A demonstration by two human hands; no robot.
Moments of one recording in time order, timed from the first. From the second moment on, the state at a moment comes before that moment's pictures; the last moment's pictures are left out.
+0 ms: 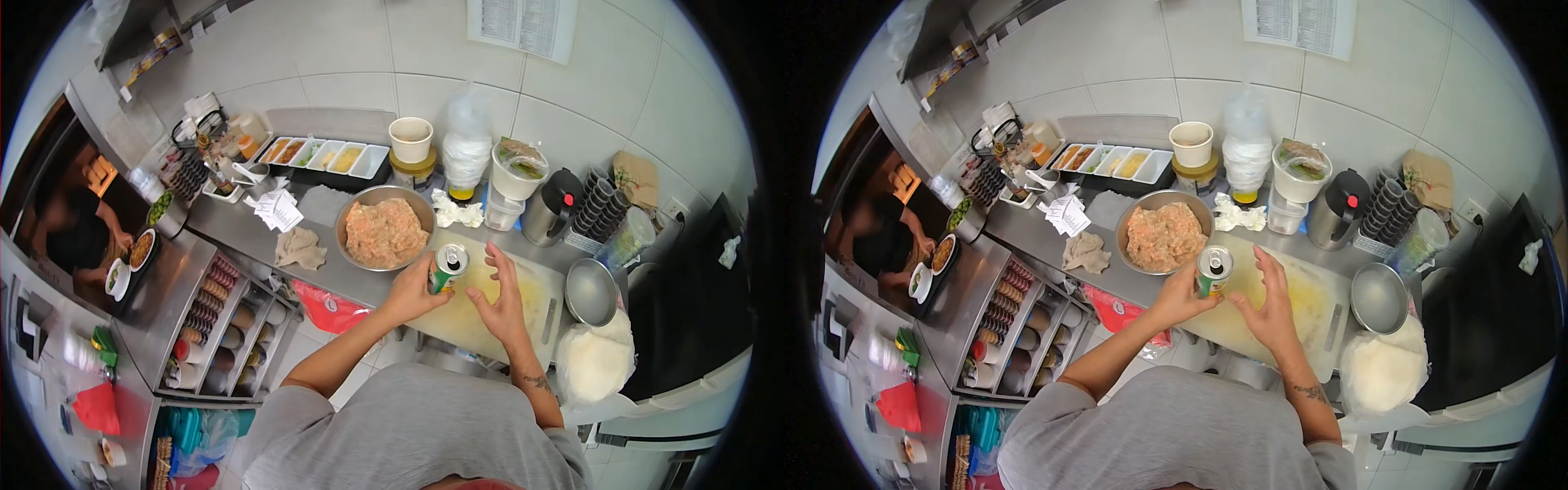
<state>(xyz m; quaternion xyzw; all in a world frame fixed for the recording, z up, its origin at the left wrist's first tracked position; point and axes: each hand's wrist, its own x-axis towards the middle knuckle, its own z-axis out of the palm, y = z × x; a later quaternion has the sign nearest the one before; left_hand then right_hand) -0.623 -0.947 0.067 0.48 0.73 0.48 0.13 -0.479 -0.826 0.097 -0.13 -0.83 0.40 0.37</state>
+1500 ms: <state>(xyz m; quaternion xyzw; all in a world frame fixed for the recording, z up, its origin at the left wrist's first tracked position) -0.564 -1.033 0.329 0.62 0.53 0.33 -0.48 -0.479 -0.761 -0.060 -0.30 -0.77 0.35 0.43</state>
